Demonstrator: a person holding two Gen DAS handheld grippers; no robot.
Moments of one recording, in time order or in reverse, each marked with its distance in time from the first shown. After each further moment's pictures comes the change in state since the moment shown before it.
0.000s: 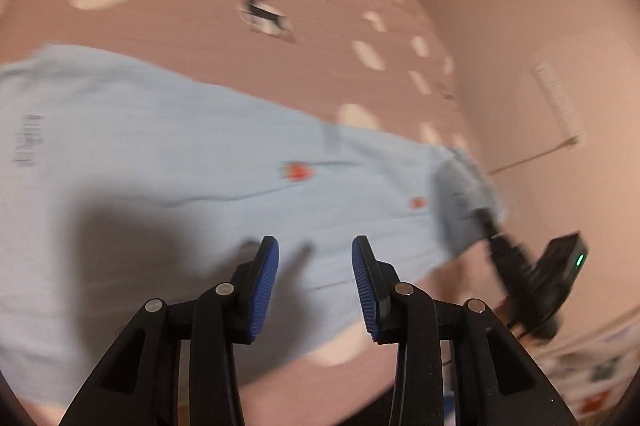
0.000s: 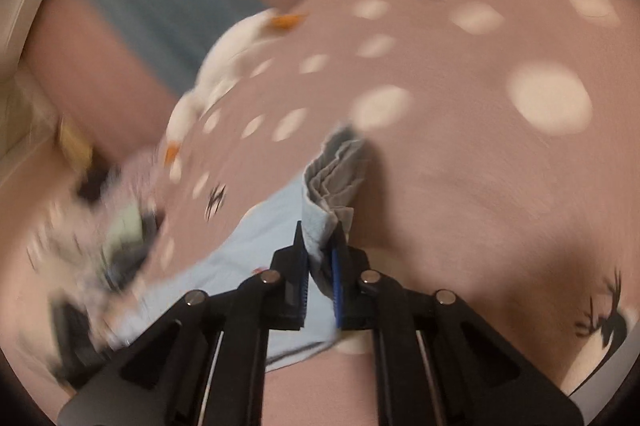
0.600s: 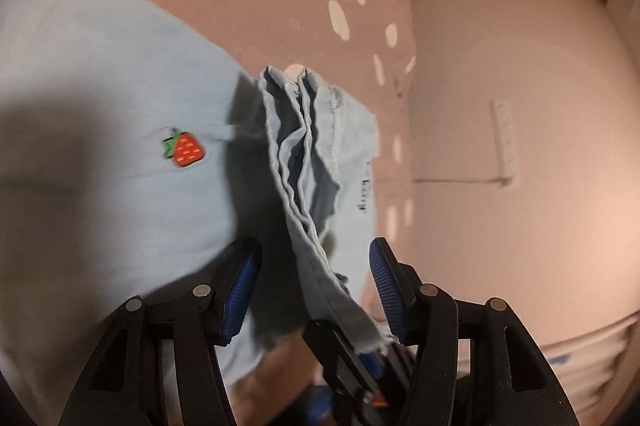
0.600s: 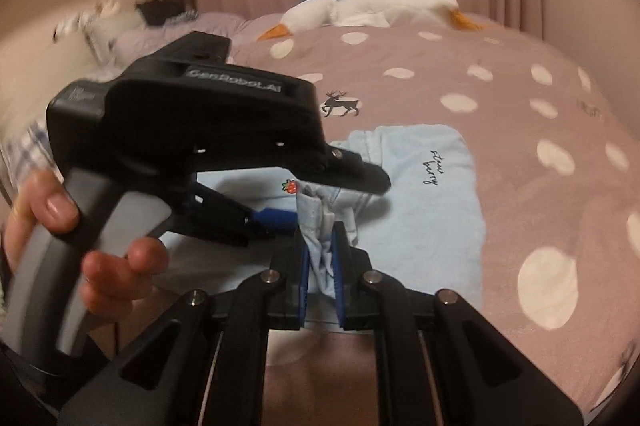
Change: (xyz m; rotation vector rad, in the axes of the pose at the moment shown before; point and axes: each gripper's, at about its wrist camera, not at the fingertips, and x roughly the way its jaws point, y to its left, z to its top) left arm 0.047 0.017 0.011 -0.281 0.121 -0.312; right arm 0.045 0.148 -0.092 -0.649 0.104 0.039
